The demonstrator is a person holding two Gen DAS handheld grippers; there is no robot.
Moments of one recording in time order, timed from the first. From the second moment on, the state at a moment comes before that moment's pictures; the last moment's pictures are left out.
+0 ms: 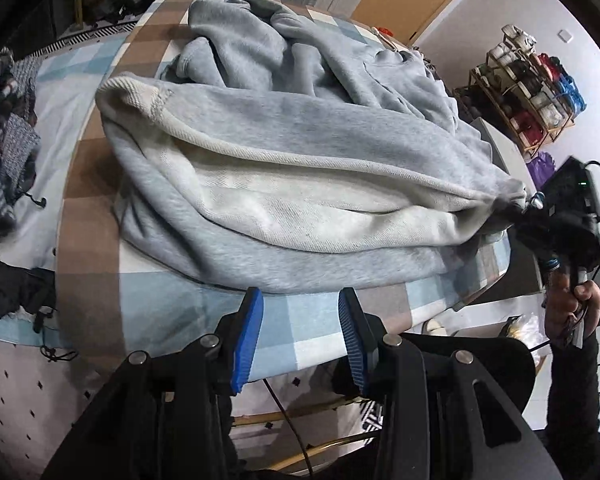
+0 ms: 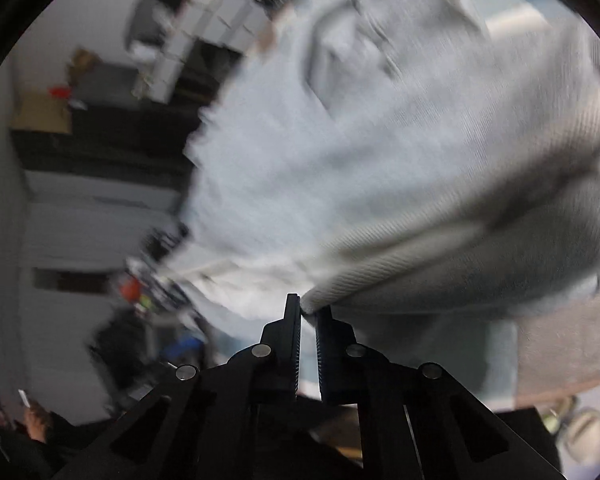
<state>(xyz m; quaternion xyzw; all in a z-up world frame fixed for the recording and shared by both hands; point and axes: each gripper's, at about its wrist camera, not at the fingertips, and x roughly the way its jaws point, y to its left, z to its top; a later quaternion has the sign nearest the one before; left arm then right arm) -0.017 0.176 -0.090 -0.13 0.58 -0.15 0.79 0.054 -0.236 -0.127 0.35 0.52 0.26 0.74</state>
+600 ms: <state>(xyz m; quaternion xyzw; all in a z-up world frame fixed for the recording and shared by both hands) 0.011 0.226 -0.088 -0.09 0.55 -0.03 0.83 0.074 -0.280 -0.121 0.42 0.46 0.22 0.75</state>
